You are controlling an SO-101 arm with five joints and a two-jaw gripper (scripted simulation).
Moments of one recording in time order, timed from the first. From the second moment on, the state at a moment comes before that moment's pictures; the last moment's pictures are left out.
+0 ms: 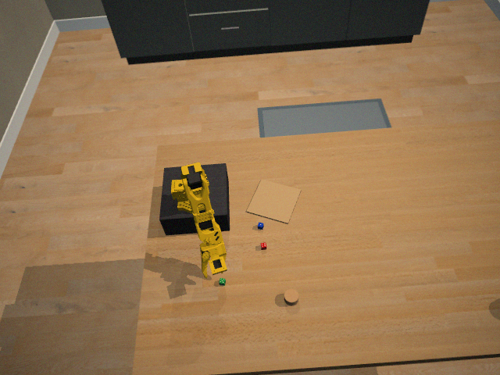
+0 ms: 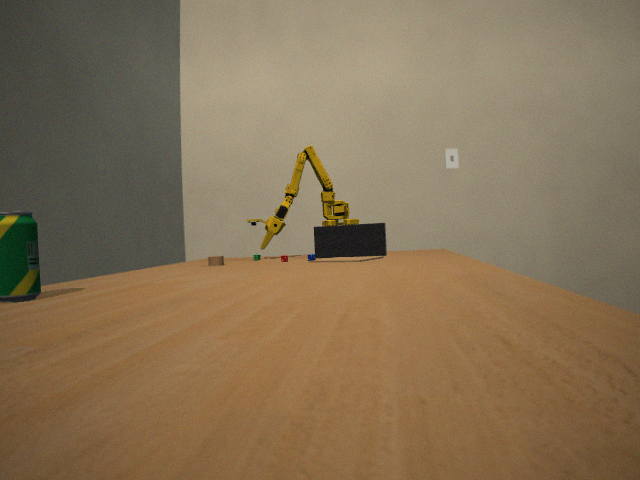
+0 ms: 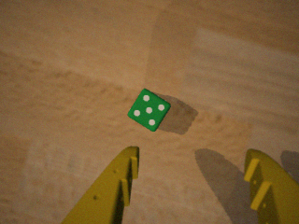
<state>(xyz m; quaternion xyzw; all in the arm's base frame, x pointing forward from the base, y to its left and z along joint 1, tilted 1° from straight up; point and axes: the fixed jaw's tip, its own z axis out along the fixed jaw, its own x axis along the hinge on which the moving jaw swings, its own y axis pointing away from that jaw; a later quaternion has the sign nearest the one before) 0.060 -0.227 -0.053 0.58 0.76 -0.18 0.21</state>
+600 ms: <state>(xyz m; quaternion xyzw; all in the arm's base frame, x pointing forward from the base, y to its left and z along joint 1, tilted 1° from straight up) 0.060 -0.227 -0.053 0.58 0.76 -0.18 0.21</state>
